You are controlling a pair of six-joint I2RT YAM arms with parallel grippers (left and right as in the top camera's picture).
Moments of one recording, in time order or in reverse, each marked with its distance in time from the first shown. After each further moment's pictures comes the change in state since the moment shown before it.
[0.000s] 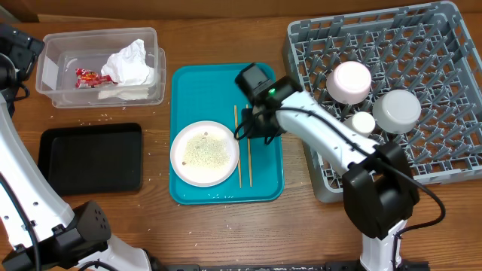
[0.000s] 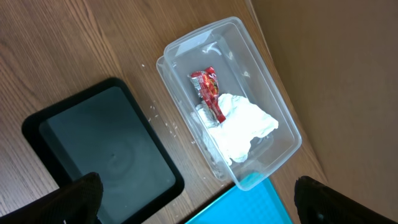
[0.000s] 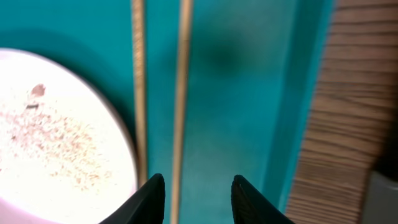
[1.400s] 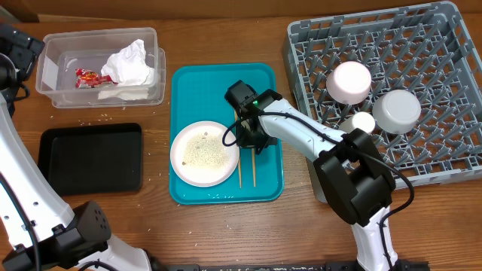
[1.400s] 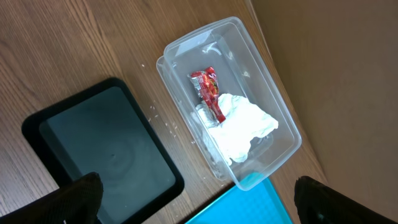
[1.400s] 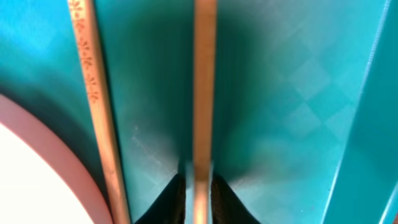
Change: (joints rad) left arm 0.000 0.000 0.000 0.000 0.000 0.000; right arm 0.034 0.144 -0.030 0.083 0.006 0.100
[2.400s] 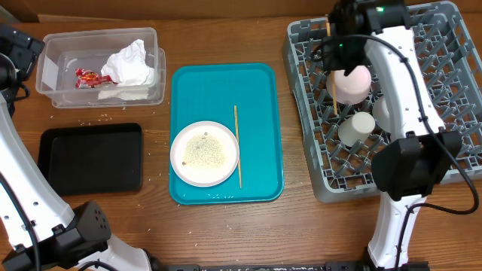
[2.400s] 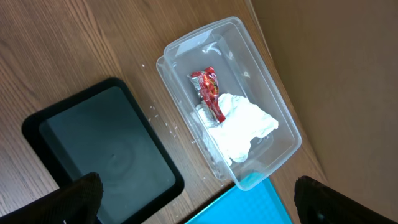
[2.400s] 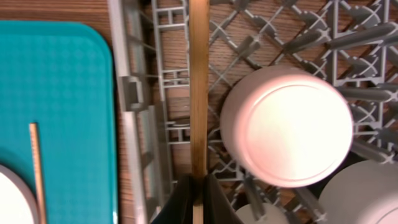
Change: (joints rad) left arm 0.000 0.000 0.000 0.000 0.000 0.000; right arm -0.521 0.013 0.672 -0.475 -0.032 -0.547
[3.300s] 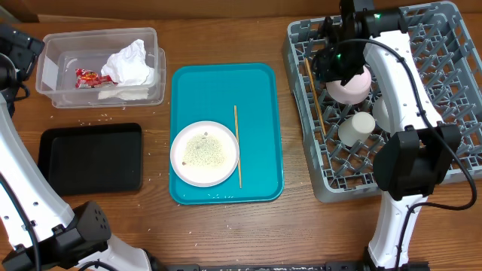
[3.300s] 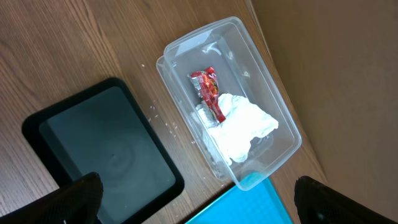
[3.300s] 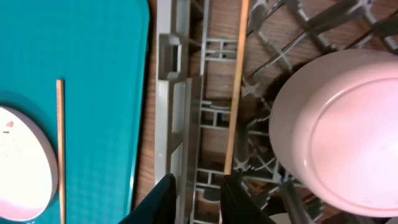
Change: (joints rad) left arm 0.000 0.000 0.000 0.000 0.000 0.000; right arm -0.015 0.000 -0.121 0.025 -0.180 -0.124
